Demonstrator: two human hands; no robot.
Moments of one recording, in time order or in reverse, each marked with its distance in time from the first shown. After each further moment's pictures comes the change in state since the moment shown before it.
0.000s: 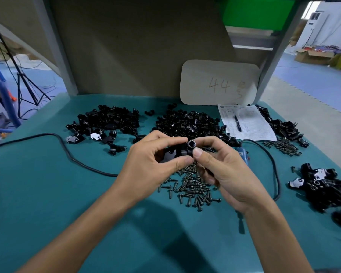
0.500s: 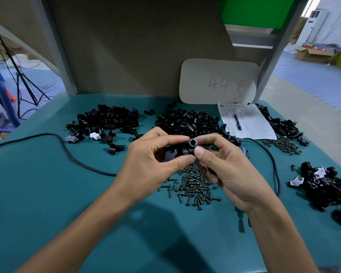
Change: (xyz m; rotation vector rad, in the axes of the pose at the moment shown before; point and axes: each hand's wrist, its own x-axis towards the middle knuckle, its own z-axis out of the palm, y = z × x) left_hand 0.000 0.009 0.000 -0.013 0.013 0.039; right_hand -0.004 -0.008 -0.001 -0.021 -0.012 -0.004
